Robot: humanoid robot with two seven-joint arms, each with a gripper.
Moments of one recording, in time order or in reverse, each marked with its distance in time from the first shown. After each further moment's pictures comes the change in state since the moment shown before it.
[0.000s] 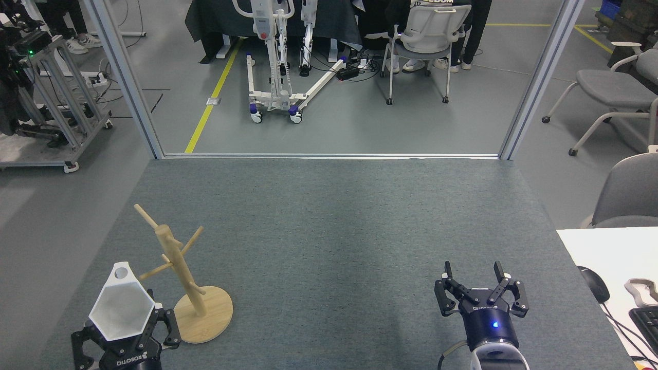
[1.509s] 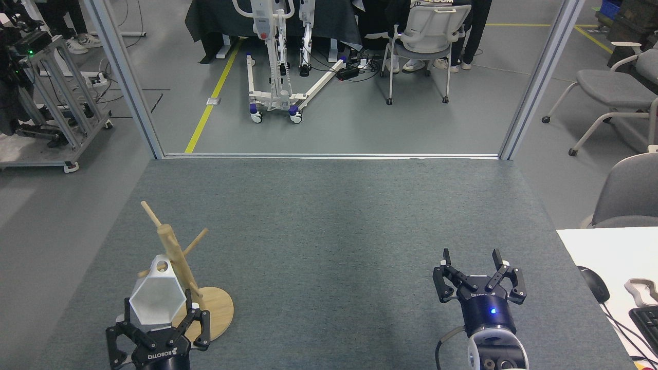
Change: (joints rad) left arm -0.042 -0.034 -0.085 0.034 0.005 -0.033 0.001; right arm -0.054 0.006 -0.002 0.017 -0.002 0.003 0.001
